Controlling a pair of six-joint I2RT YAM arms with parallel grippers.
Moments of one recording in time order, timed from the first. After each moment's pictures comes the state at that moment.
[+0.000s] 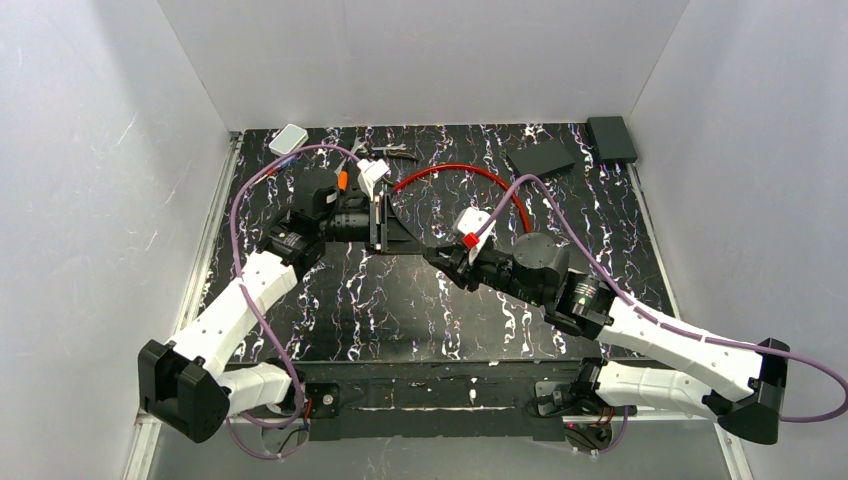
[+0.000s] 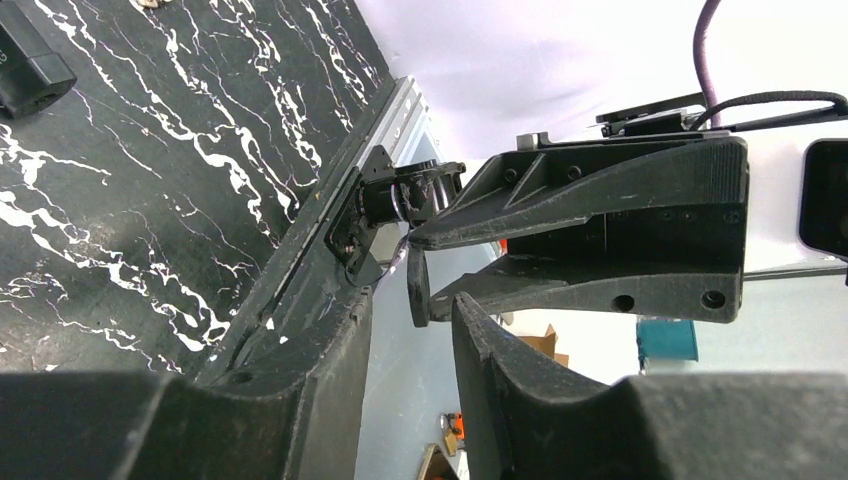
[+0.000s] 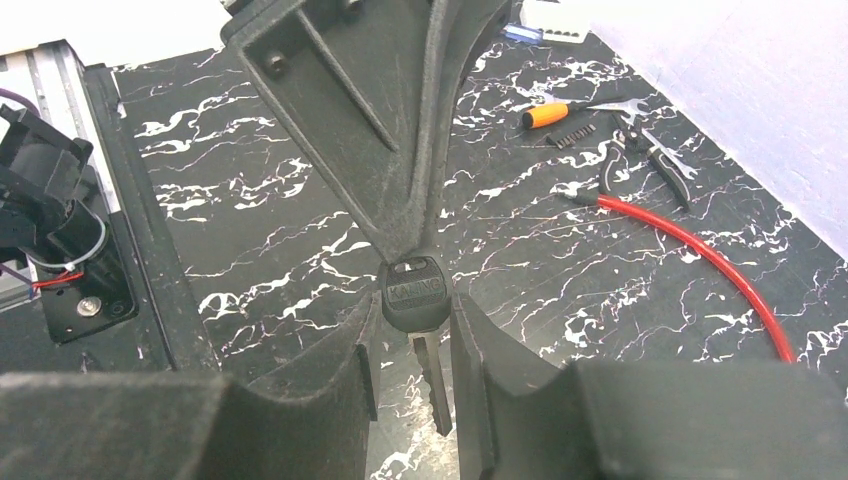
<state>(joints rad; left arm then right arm) -0.46 1.18 1.01 -0.22 0.95 -0.76 1.09 0.96 0.89 -0.06 0.03 -0.11</state>
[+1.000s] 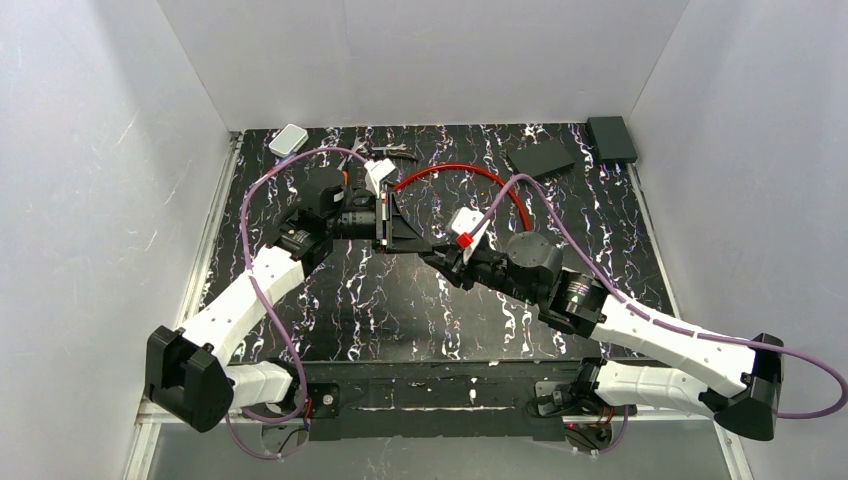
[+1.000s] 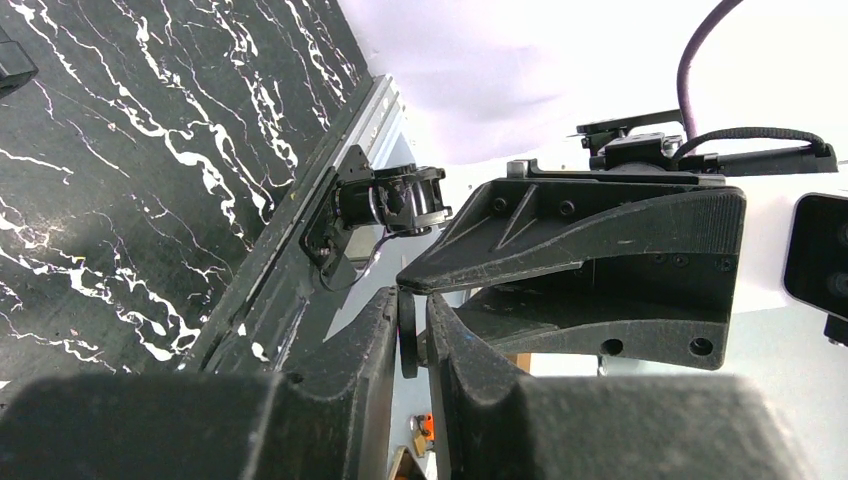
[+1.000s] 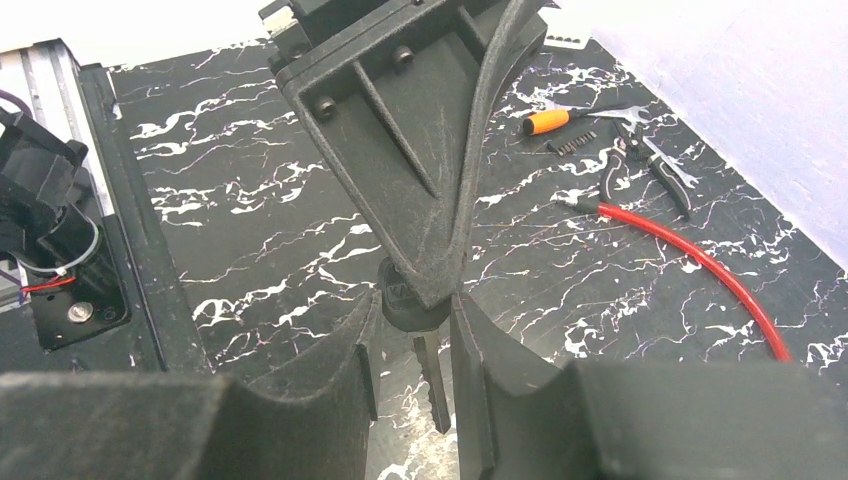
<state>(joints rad) -0.48 1.23 1.00 -0.13 0.96 -0.86 1.09 0.99 0.89 -0.03 0.03 -0.12</state>
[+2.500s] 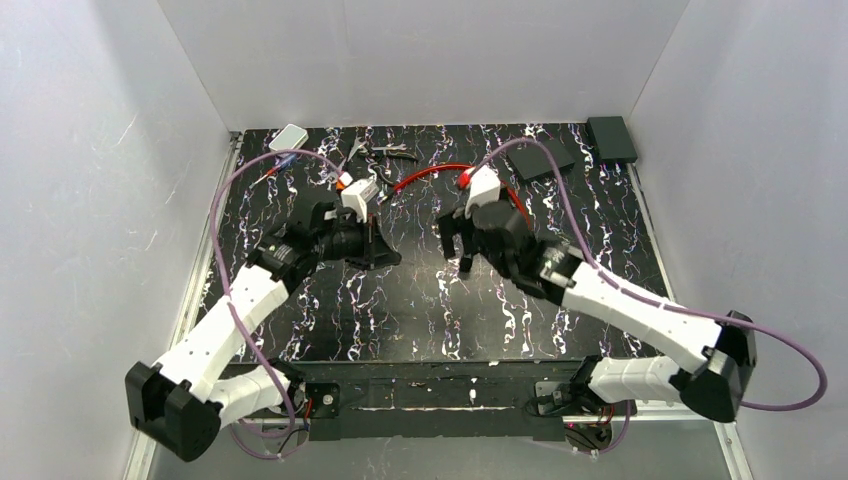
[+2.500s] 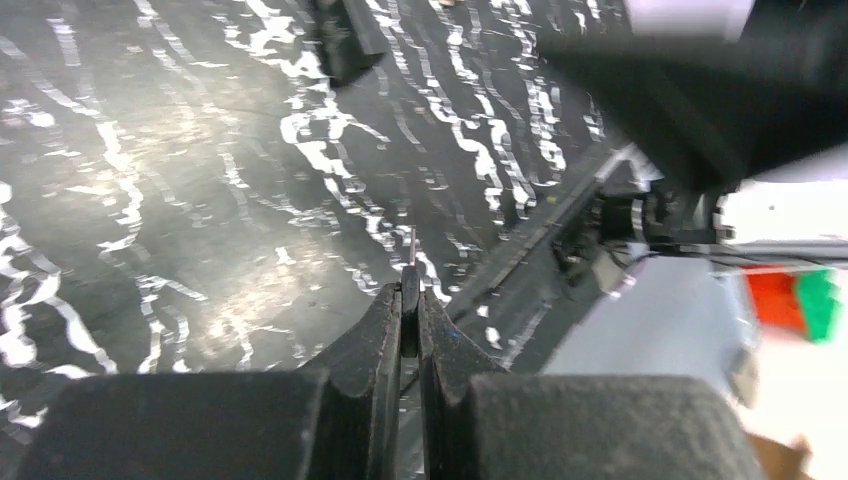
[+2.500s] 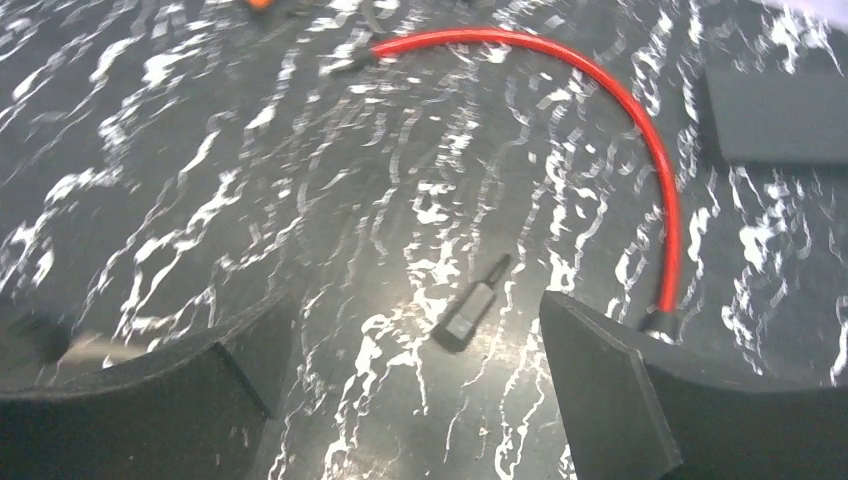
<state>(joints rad) -0.49 1.12 1.01 -0.55 0.55 -0.39 1.01 1.17 1.03 -0.26 0.47 0.15</state>
